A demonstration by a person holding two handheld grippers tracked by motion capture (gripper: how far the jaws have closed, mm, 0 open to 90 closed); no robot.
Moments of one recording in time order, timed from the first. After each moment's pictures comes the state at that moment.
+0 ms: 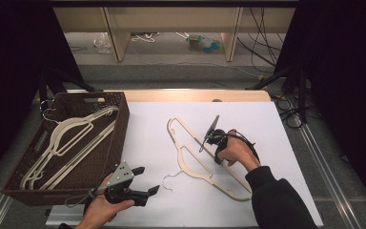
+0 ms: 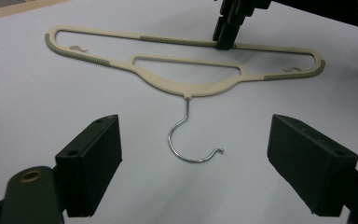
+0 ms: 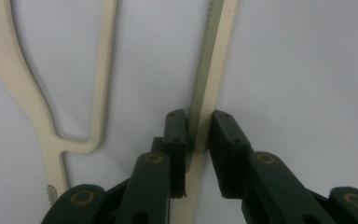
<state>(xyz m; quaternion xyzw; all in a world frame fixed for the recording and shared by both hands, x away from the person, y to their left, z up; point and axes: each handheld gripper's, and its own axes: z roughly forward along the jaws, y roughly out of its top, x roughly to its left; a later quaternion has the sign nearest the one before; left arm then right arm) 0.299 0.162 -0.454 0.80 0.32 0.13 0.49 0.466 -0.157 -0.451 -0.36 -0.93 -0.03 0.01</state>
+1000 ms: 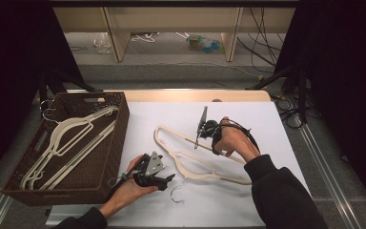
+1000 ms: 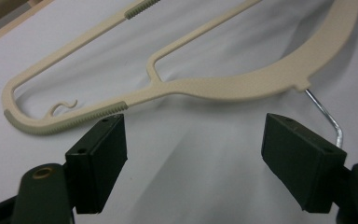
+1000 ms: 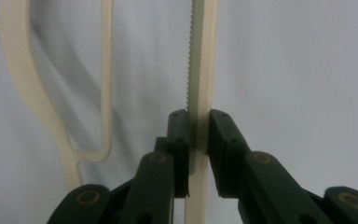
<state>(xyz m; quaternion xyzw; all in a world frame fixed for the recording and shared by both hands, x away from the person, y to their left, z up) 0.360 0.104 -0.491 0.87 0.23 0.22 0.38 0.467 -0.132 -0.401 -0.25 -0.97 0.01 -0.05</state>
